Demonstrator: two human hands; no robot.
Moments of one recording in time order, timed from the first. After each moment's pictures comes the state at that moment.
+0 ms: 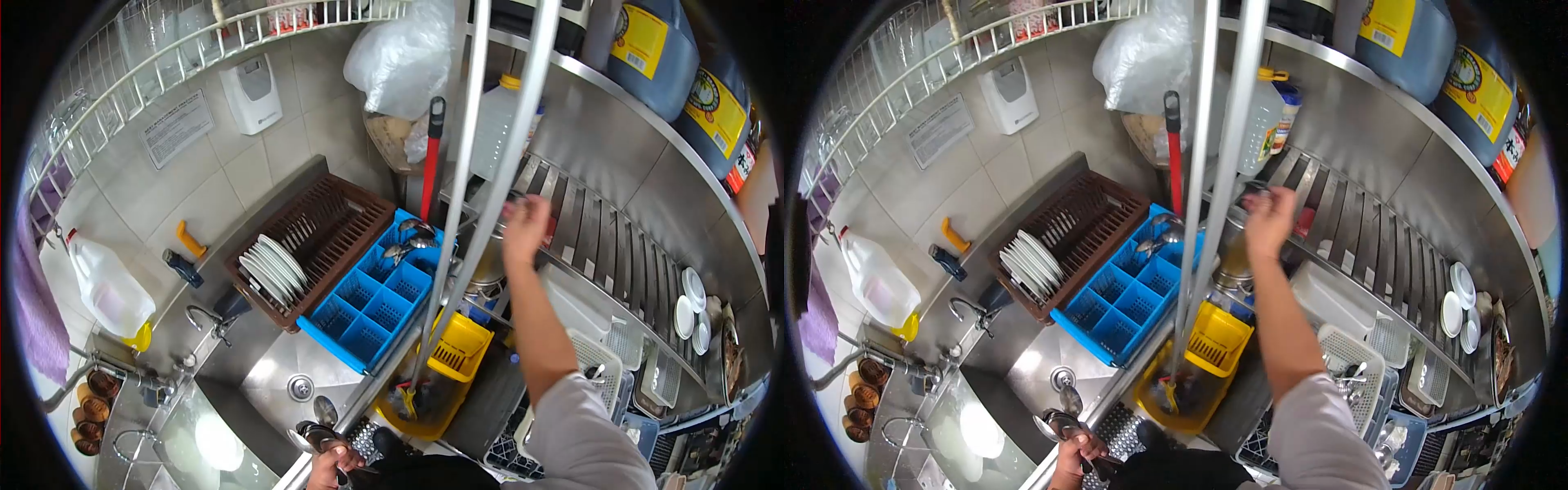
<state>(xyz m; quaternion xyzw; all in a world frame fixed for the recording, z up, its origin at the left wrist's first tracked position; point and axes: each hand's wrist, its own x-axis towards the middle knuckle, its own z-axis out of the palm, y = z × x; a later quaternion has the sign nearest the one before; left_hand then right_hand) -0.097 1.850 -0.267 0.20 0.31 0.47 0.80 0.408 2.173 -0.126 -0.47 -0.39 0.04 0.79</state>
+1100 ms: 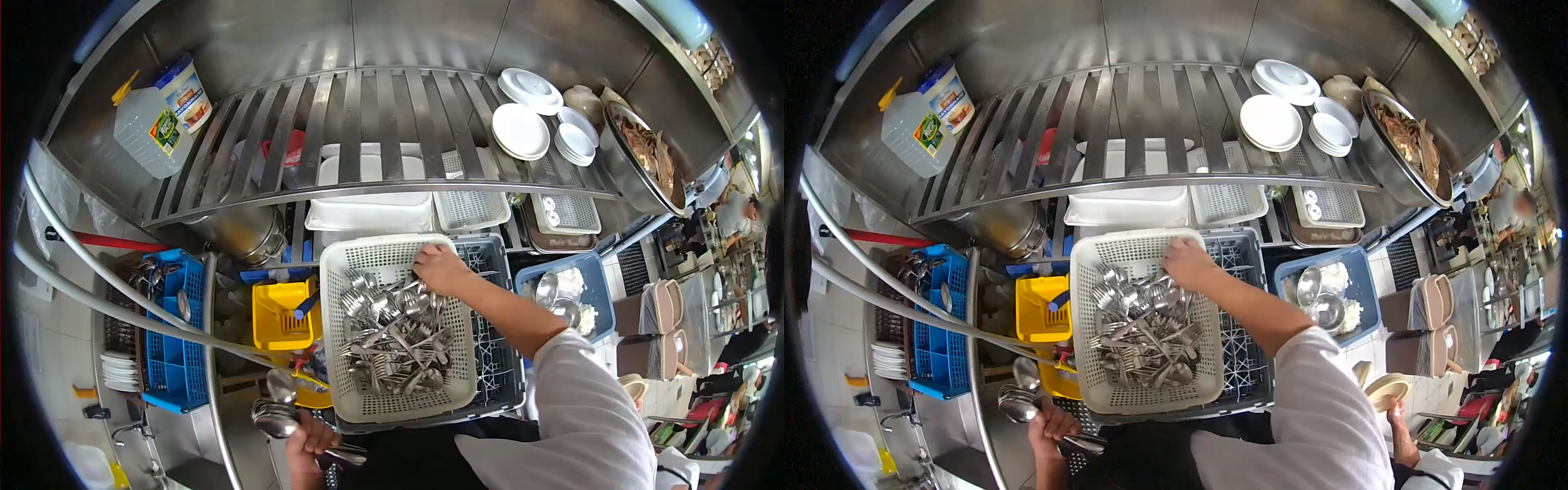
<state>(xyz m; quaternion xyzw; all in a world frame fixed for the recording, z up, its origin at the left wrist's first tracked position) 0.280 1.731 -0.232 0.19 0.20 0.23 0.93 0.761 1.665 -0.328 -0.72 -0.69 -0.02 0.01</state>
